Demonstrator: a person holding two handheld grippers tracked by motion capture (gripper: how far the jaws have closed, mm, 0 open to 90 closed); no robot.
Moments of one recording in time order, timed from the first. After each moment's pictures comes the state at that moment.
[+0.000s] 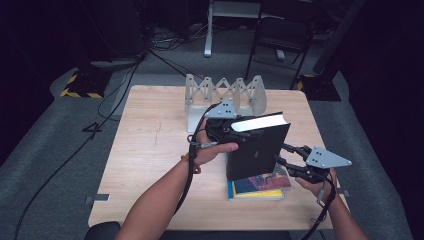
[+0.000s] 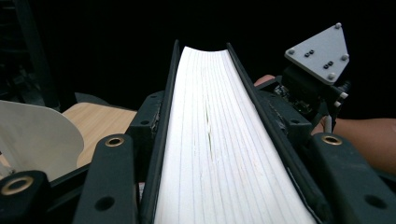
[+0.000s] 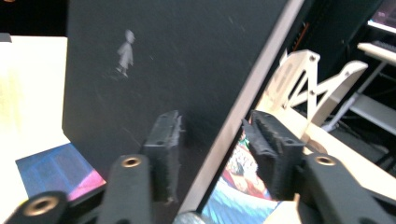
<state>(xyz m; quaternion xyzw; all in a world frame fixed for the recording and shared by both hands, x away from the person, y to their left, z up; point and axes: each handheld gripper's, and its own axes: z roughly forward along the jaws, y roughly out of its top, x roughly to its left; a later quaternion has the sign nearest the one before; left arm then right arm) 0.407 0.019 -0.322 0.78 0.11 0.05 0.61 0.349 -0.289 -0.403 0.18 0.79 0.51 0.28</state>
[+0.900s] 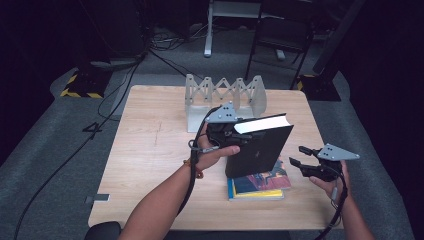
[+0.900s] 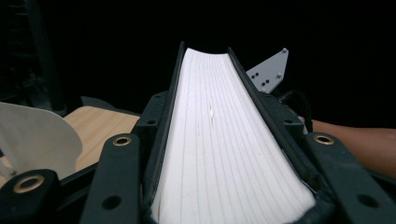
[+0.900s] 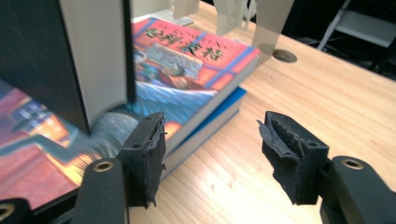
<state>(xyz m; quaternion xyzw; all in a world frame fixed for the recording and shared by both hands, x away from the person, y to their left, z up) 0.395 0.016 -0.319 0.77 0.12 0.07 0.62 0.371 -0.346 -0.438 0.30 0.80 0.46 0.24</state>
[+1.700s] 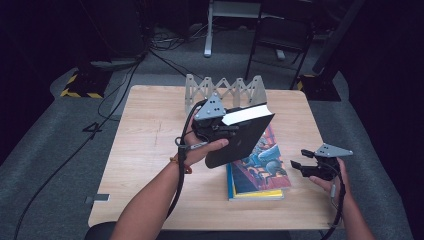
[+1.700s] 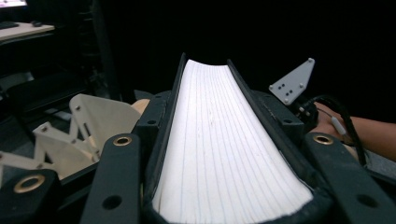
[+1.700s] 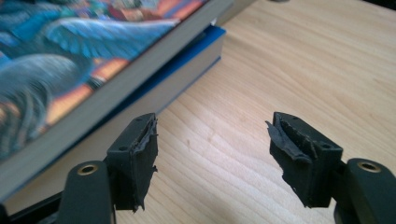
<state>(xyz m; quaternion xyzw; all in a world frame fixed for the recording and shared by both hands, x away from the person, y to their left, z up) 0.395 0.053 -0.301 0.77 0.18 0.15 0.59 0.390 -0.360 -0.467 0.36 0.82 0.40 0.21</state>
